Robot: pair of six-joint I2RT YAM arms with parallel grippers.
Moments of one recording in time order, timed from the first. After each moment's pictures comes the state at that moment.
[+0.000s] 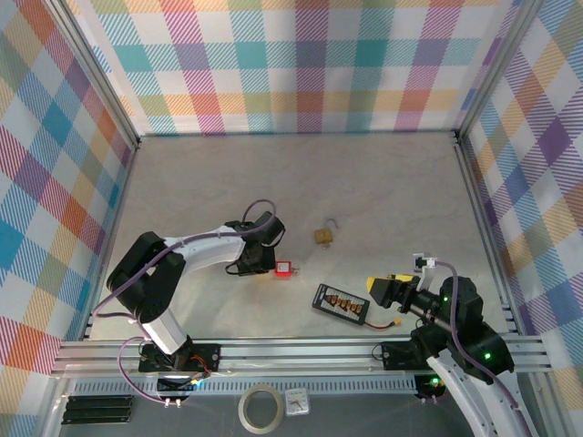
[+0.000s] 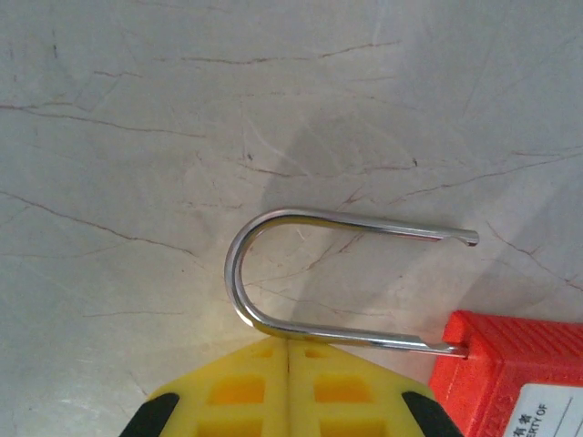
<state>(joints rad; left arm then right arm) -0.70 1.68 0.96 -0.66 -0.07 -0.82 0.43 0.03 0.47 -0.81 -0.36 0.65</state>
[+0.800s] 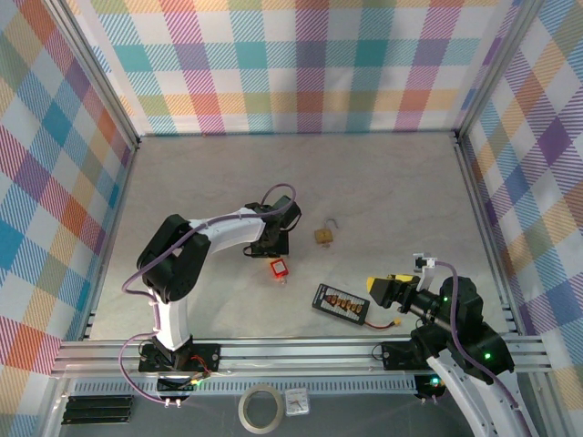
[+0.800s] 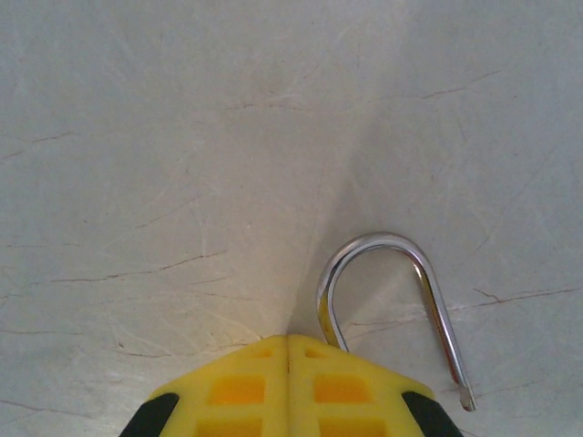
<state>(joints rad) -0.69 1.89 1.23 -0.74 -0.12 -0.71 0.43 0.03 0.47 -0.81 -0.36 0.65</state>
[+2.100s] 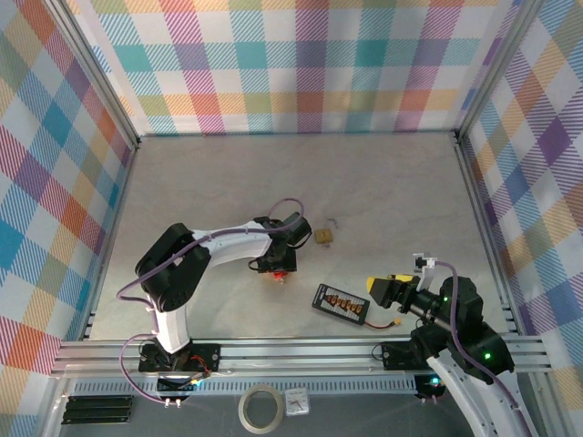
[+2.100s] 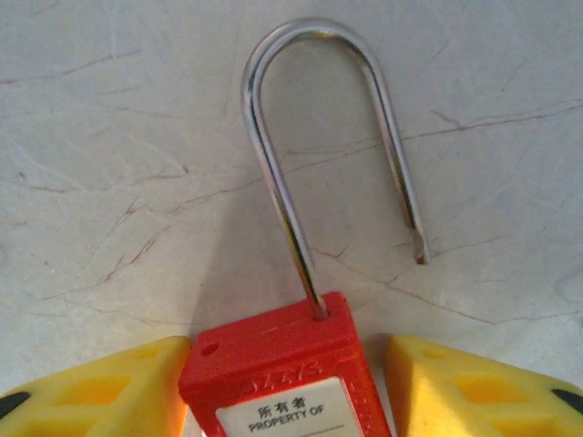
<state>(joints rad) -0.82 1.85 1.17 -0.75 -0.13 -0.87 0.43 0.03 0.47 -0.81 -0.36 0.65</state>
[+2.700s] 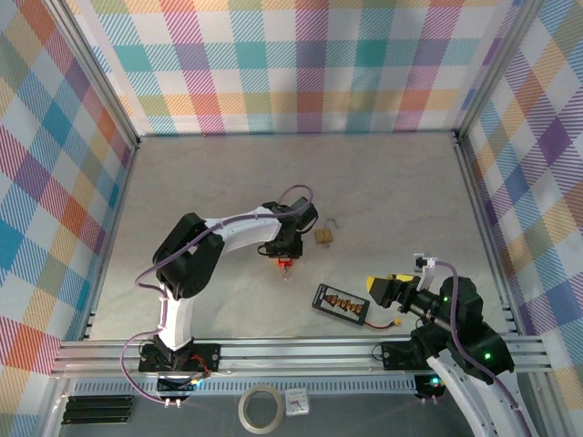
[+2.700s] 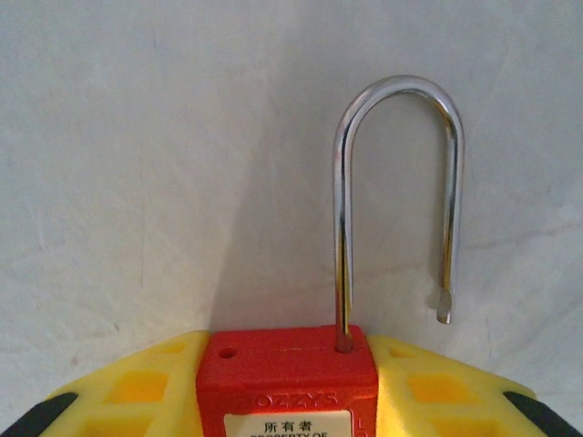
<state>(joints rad) -0.77 1.99 1.37 -0.80 -0.12 -0.73 0.43 0.03 0.47 -0.81 -0.35 0.65</state>
